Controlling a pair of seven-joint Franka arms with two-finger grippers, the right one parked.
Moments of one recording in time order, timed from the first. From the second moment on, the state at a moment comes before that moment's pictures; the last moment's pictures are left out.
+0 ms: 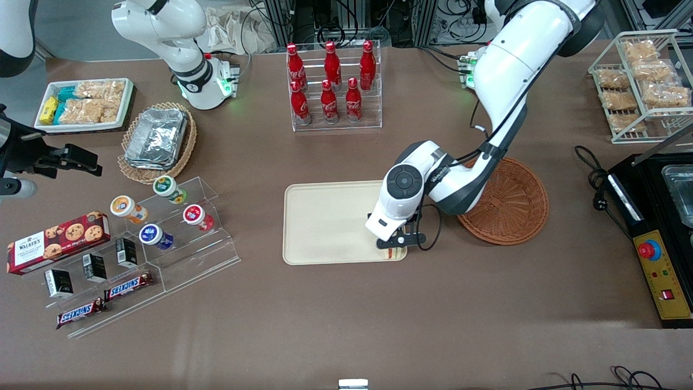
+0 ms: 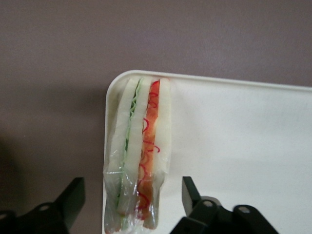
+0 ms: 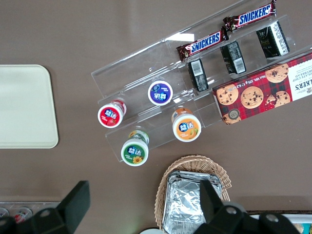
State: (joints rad) arm -0.28 0.69 -0.42 -1.56 0.29 2.16 -0.93
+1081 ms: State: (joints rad) arm -0.17 0.15 -0.31 -1.54 0.06 1.63 -0.80
